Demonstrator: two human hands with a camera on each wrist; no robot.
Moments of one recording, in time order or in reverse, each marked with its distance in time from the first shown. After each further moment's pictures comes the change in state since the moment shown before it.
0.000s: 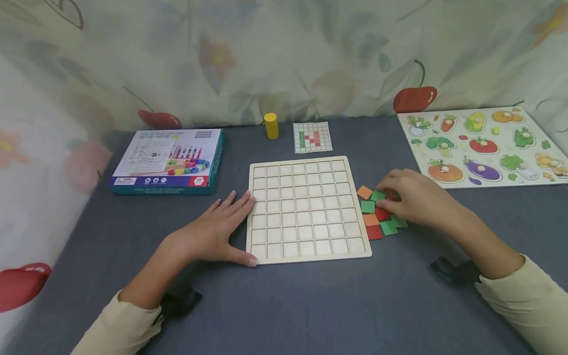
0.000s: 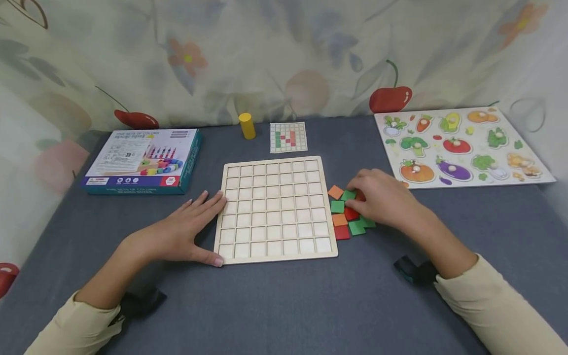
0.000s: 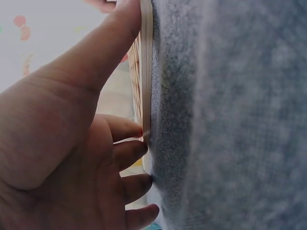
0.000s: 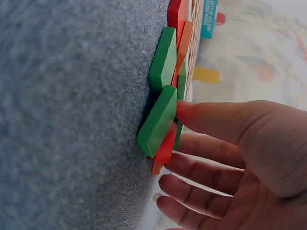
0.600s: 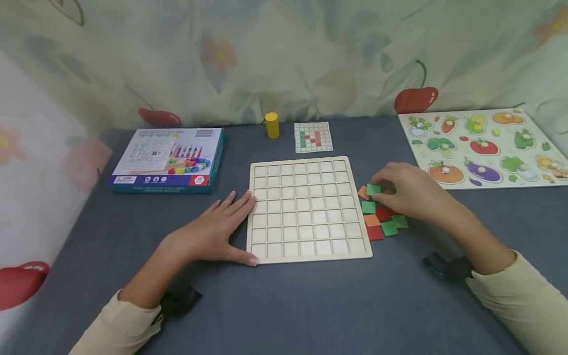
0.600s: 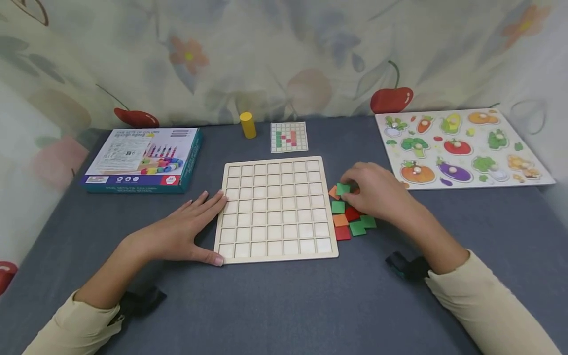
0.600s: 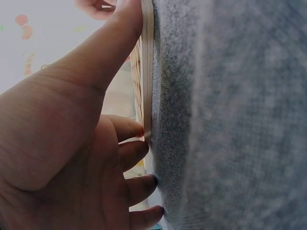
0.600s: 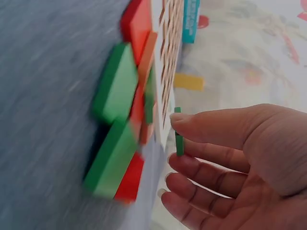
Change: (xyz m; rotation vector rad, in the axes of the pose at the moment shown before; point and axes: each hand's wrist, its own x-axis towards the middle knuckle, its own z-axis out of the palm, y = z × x) left_hand -0.001 -0.002 0.001 0.007 0.007 0.011; right_hand 0.013 -0.013 -0.009 0.069 0.003 0.071
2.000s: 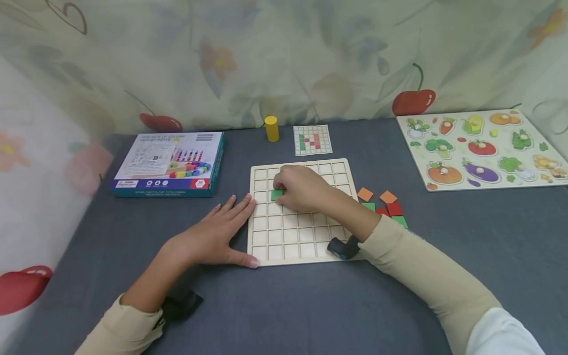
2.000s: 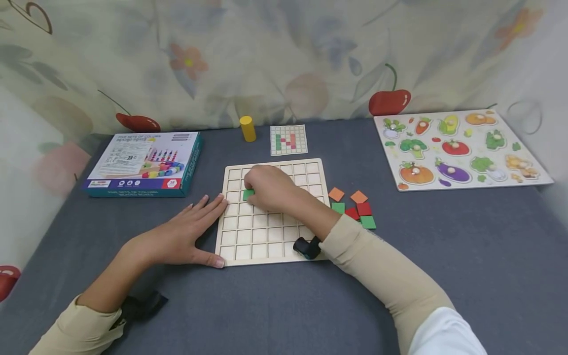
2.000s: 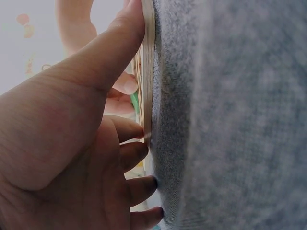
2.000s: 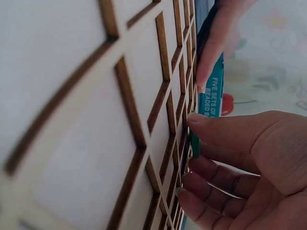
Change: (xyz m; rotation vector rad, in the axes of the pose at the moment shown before) left_hand -0.001 0.000 0.003 -0.012 0.012 0.009; right_hand 0.109 -0.124 0.057 0.083 -0.113 -0.231
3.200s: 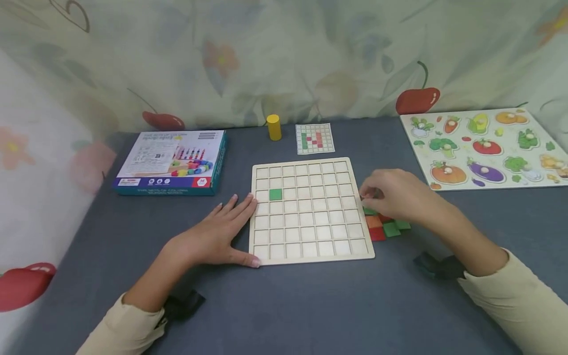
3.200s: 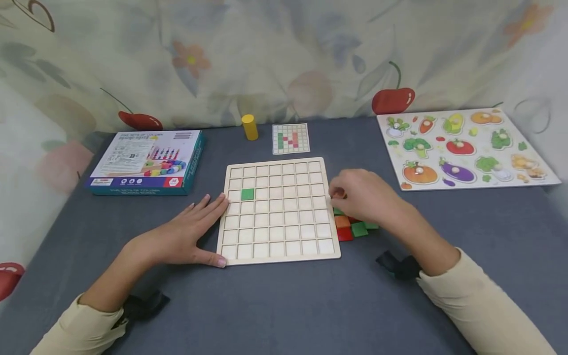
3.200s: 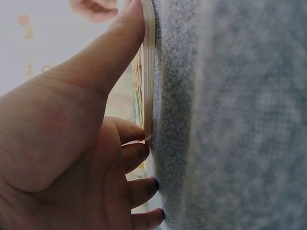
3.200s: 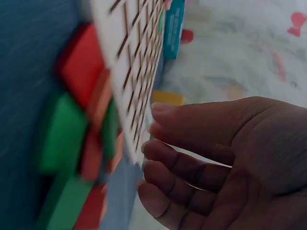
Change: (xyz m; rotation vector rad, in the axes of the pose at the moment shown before) left_hand -0.002 0.002 0.001 -0.003 -0.009 -0.013; right_hand -0.126 0.063 -0.049 -0.058 0.056 0.202
